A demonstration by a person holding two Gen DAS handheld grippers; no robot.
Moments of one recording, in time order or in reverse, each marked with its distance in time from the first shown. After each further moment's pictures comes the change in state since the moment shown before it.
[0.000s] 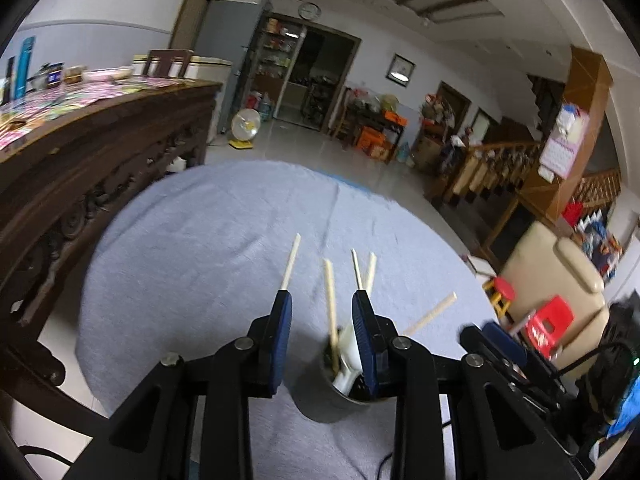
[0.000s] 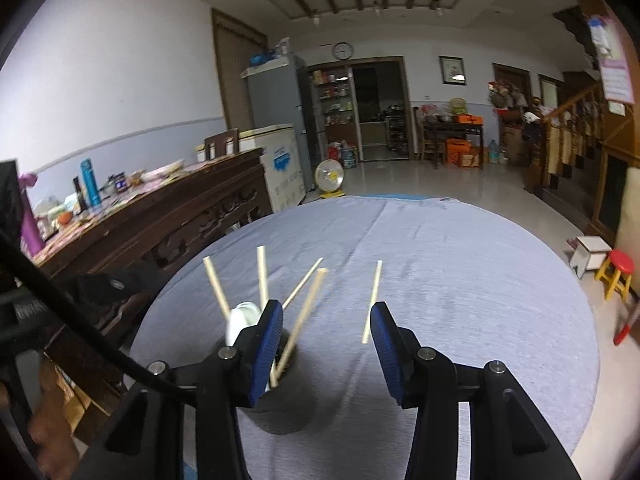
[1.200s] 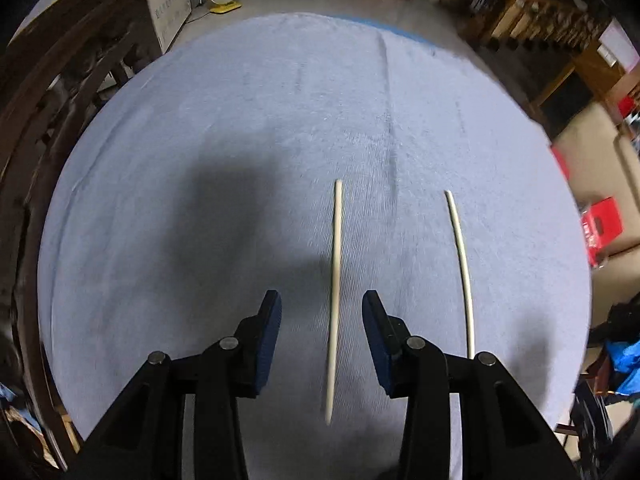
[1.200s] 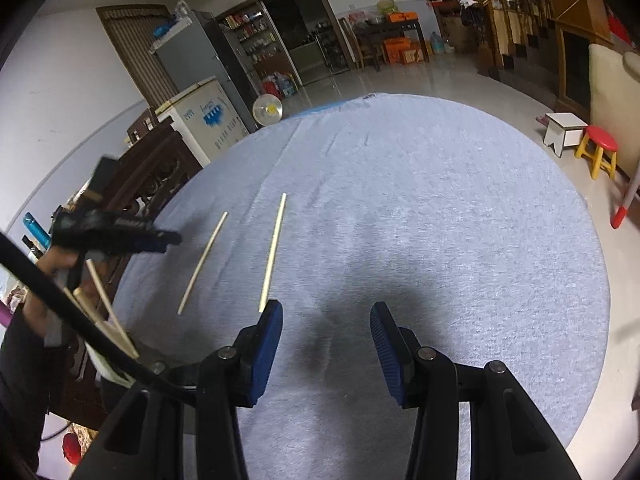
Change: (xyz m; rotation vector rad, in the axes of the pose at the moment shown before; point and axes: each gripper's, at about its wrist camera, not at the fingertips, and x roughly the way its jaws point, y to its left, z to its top) left arm 0.295 0.003 0.076 0.184 0.685 0.149; right arm 0.075 -0.133 -0.007 0.305 0.305 -0.061
